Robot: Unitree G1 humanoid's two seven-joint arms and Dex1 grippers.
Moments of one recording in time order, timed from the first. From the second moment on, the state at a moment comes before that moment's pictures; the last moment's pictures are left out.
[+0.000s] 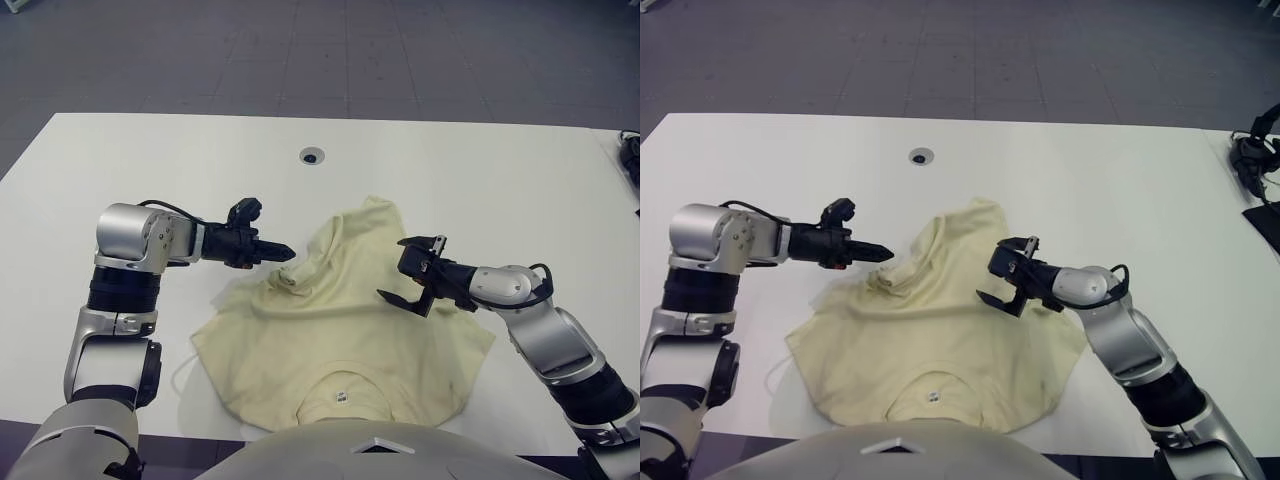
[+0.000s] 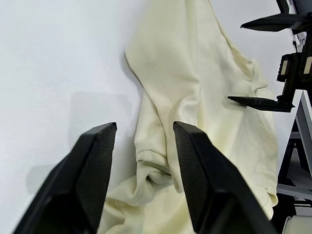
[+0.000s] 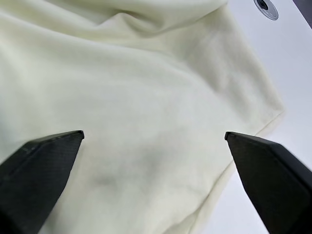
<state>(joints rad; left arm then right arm) -0.58 0.57 -0.09 0.07 -0.51 1.45 -0.82 -0.12 -0.71 0.33 -0.45 -0.03 0.64 0.73</state>
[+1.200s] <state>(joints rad) -0.58 0.61 -0.17 0.07 -0.56 1.42 -0.82 -0.12 -0.70 0.33 -0.45 -0.05 0.64 0.73</state>
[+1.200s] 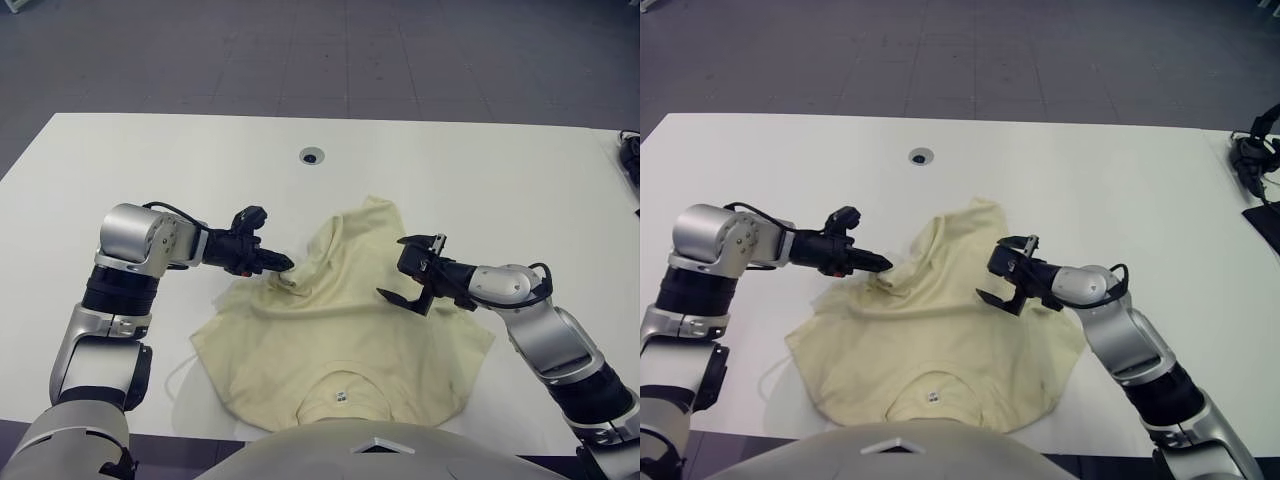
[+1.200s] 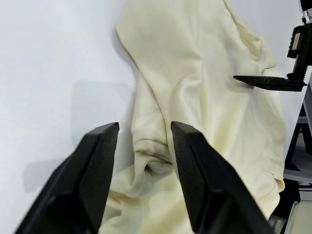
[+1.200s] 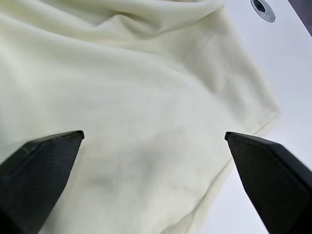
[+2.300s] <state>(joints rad) -0.74 0.61 -0.17 0.24 -0.56 1.31 -0.85 -0.10 -0.73 0.36 -0.47 -0.05 0.62 0.79</state>
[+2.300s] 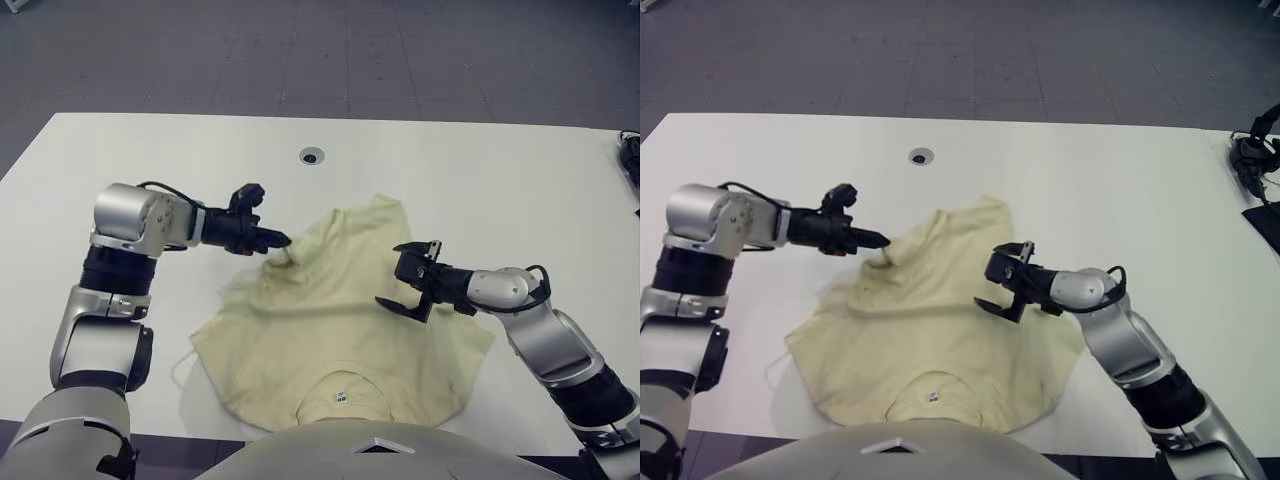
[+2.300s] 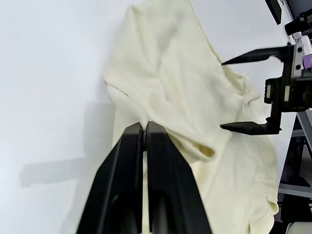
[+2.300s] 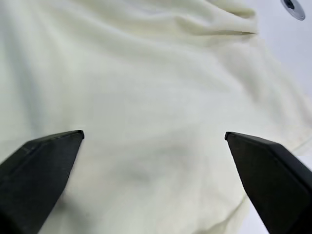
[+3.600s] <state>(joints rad) -0.98 0.56 -0.08 0.84 -0.24 0.93 -0.99 -0.10 -0.77 0.38 -0.48 -0.08 0.56 0.82</state>
